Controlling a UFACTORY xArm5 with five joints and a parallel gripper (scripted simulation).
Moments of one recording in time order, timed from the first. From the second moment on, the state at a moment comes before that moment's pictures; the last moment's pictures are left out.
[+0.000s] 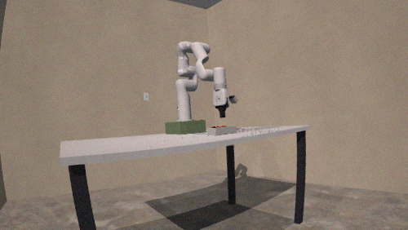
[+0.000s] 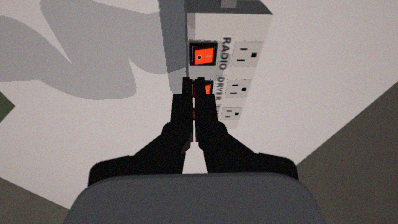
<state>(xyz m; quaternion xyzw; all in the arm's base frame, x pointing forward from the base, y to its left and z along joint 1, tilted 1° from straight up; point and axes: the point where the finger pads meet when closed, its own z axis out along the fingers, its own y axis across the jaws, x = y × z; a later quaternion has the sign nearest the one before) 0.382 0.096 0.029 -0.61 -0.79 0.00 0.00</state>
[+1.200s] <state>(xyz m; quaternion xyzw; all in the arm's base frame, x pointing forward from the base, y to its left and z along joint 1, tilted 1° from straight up) 0.383 0.096 0.002 -0.61 -0.79 0.00 0.00</state>
